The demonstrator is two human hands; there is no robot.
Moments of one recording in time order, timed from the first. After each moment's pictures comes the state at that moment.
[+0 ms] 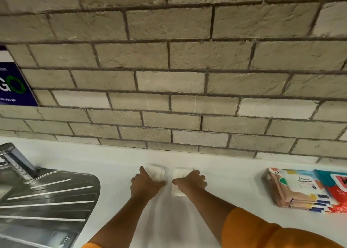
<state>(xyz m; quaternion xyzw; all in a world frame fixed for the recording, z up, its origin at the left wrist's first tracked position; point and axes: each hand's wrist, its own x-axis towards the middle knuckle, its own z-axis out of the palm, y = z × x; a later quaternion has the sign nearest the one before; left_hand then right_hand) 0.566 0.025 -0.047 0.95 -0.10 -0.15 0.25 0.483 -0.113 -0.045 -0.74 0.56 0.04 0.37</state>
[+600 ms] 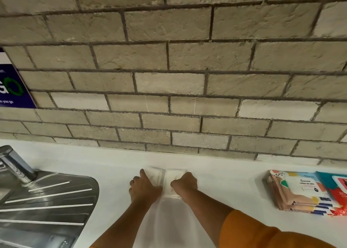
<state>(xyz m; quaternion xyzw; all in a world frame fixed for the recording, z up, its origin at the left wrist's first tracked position) 0.563 0.024 -0.058 0.97 -0.10 -0.11 0.20 0.497 -0.100 -0.047 -0.72 0.53 0.01 0.46</state>
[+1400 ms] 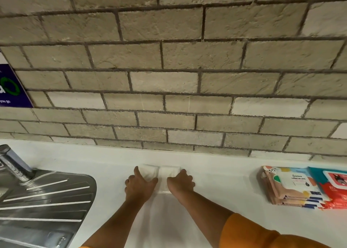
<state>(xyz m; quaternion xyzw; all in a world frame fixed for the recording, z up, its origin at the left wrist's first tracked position) 0.557 0.030 -0.054 0.95 -0.10 -0.10 0.28 0.477 -0.090 -0.034 -0.74 0.50 0.01 0.45</state>
